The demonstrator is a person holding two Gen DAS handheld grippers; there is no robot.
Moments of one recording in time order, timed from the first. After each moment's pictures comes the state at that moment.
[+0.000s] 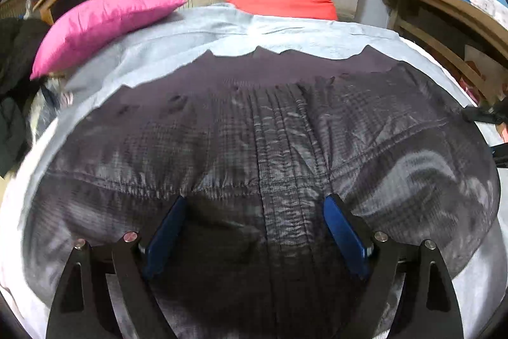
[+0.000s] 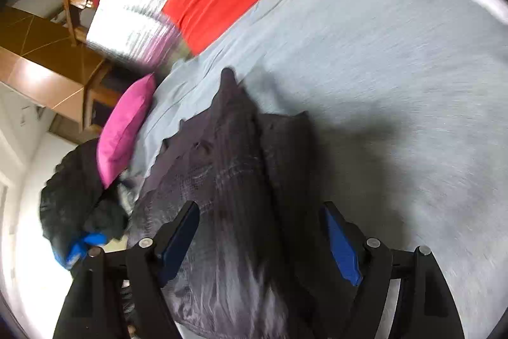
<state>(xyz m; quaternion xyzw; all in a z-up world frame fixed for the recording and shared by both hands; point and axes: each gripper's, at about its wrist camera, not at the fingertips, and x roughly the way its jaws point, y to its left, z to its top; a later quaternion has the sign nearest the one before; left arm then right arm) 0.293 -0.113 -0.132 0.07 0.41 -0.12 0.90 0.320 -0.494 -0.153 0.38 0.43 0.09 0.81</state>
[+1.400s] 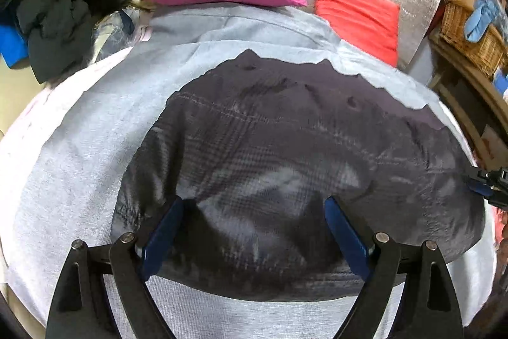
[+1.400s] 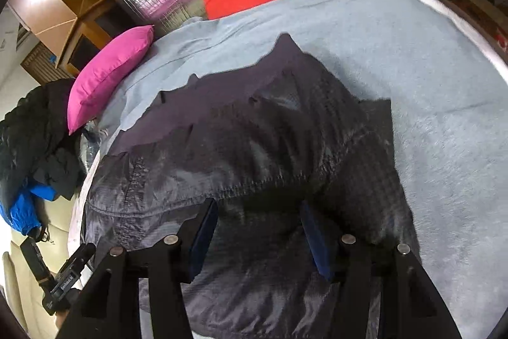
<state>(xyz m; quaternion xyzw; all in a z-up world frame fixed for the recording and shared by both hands) 0.269 0.054 -0.117 -0.08 0.42 -0.05 0.90 0.322 -0.390 -0.109 0.21 0.46 0.04 0.86</state>
